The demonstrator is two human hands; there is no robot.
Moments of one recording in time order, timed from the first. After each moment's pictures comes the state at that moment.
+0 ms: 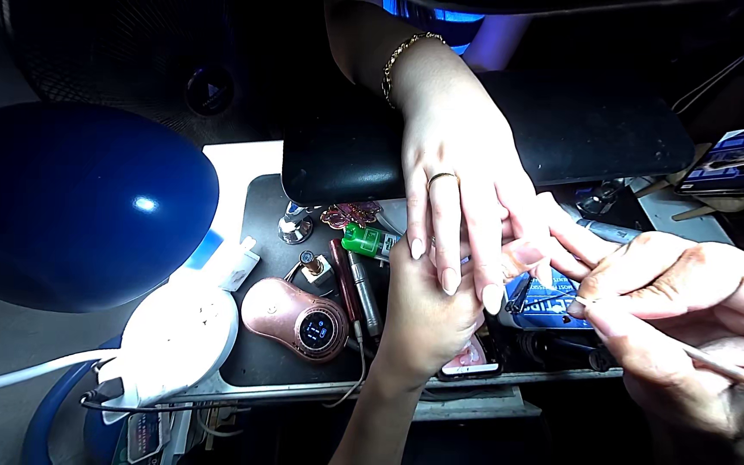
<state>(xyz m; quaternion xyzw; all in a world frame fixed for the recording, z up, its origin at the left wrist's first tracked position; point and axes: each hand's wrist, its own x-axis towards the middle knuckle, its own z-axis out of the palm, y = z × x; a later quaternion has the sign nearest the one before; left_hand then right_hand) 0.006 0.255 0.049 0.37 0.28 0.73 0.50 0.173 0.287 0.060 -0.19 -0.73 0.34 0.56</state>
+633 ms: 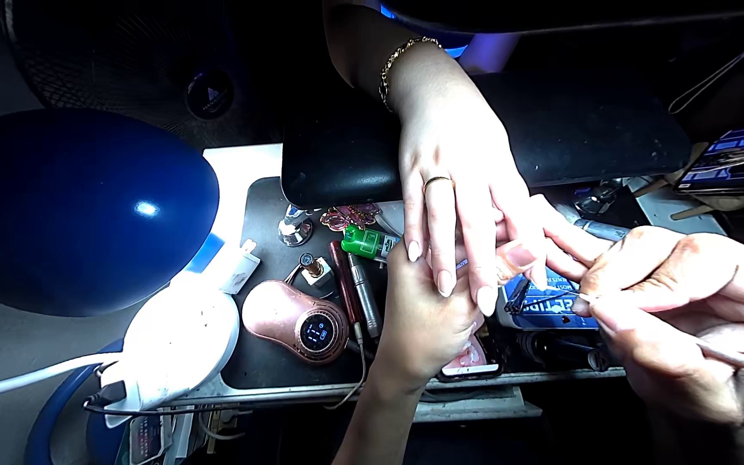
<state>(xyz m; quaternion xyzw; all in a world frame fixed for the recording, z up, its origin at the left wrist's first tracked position) 0.006 0.253 0.051 0.36 0.28 0.73 0.51 0.174 0.293 0.056 -0.16 -0.71 0.37 0.57</state>
